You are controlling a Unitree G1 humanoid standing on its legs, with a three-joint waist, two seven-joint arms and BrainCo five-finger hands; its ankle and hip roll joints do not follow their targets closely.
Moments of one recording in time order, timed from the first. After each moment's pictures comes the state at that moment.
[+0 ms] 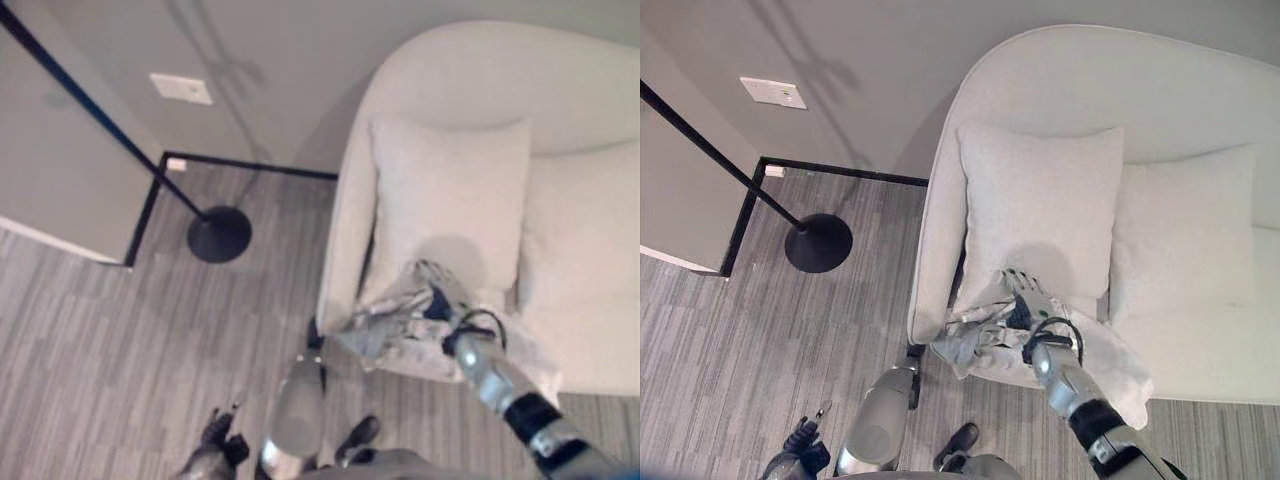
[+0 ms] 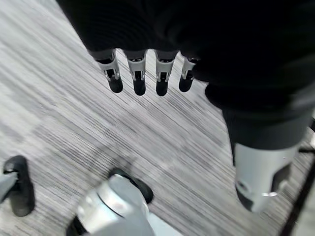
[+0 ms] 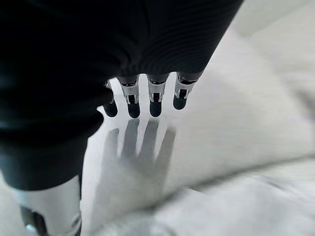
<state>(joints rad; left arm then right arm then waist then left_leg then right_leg) 0.08 0.20 0.01 0.97 -0.61 -0.15 0.12 -0.20 -0.45 0.45 0.50 -0.70 0.06 -0.34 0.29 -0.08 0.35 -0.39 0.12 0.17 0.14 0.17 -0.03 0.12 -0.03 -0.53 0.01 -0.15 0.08</state>
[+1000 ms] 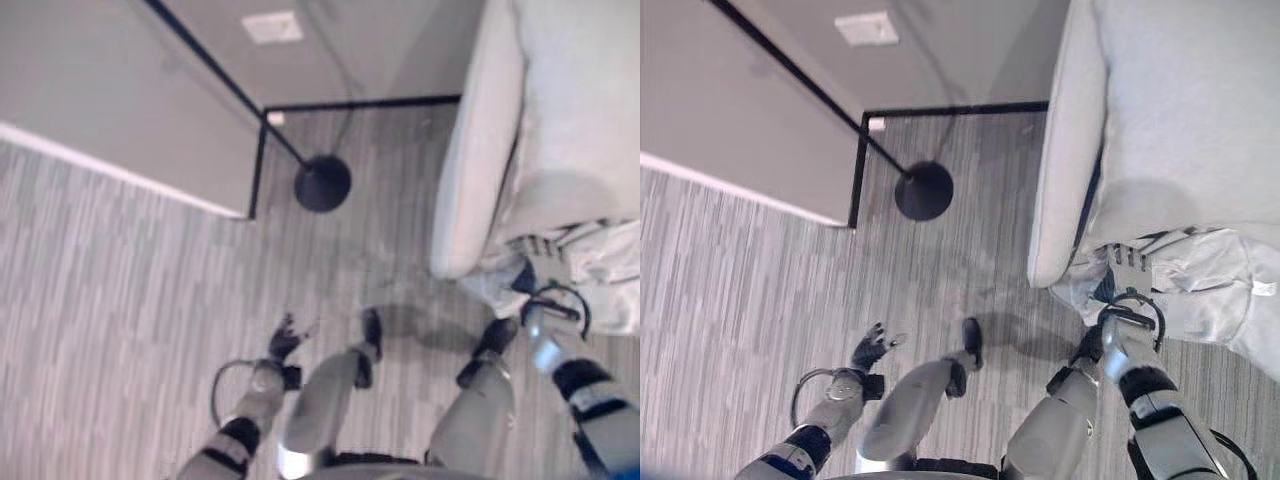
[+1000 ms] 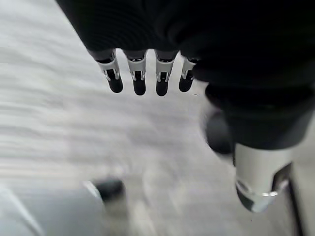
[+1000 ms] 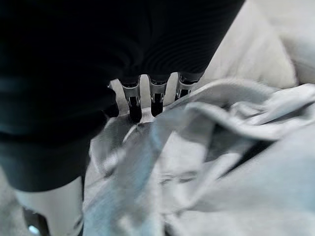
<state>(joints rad) -0.17 0.17 -0.23 1.06 -0.34 -0.20 0.19 -0.48 -0.55 0.29 0.85 -0.67 0.23 -0.55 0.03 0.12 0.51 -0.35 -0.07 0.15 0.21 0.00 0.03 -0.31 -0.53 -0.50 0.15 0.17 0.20</state>
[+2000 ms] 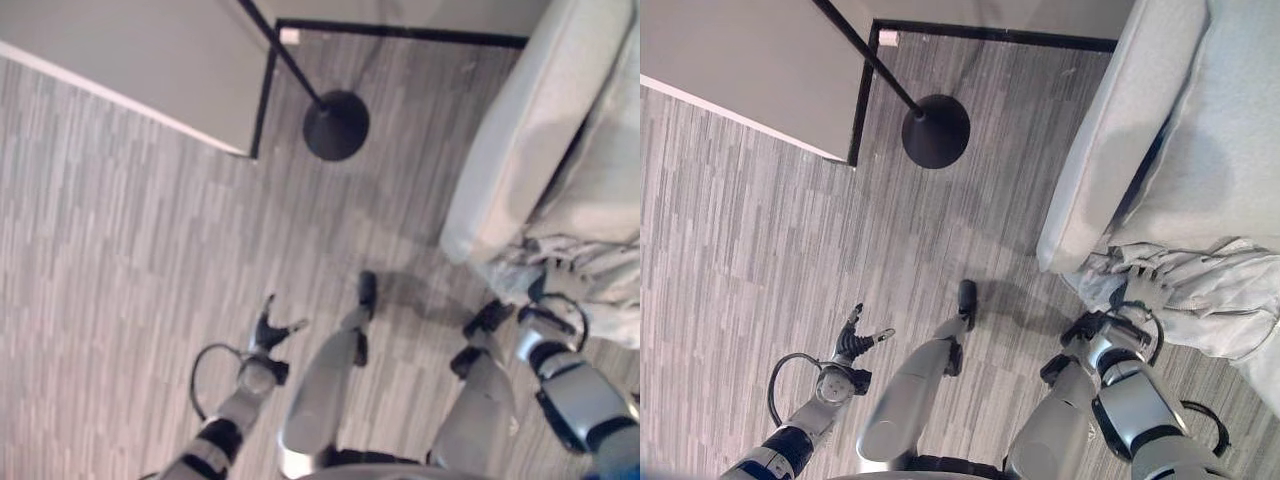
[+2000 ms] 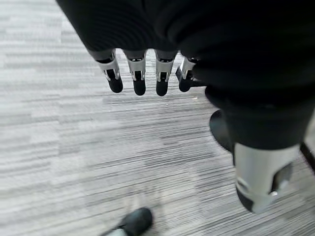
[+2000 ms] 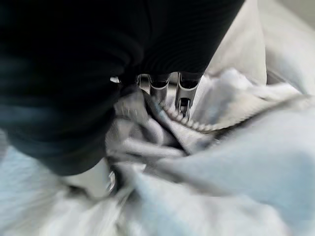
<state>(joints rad) -0.17 0.27 -0.40 0.84 -0.01 -0.22 0.45 -0.71 -0.47 0.38 1.36 -0.49 0.32 -0.82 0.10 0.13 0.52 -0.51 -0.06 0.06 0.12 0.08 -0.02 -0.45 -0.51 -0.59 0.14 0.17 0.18</state>
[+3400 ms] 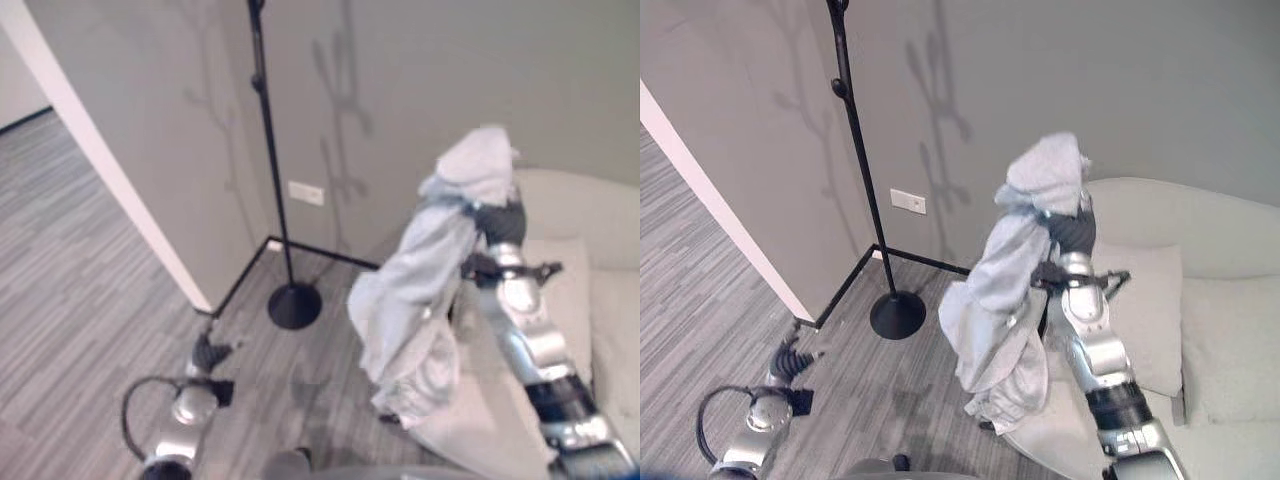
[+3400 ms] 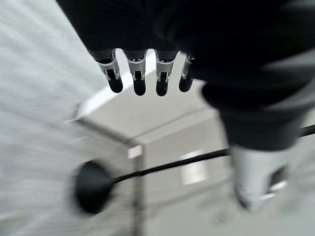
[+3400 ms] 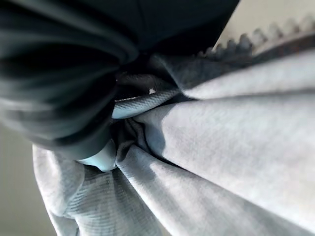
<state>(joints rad) 0.05 0.39 -0.01 0.42 -0.02 -0.14 0.32 -0.47 -0.46 0.22 -0.05 0.43 -0.13 -0.34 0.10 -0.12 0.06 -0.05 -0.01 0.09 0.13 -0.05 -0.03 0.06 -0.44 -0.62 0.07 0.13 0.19</state>
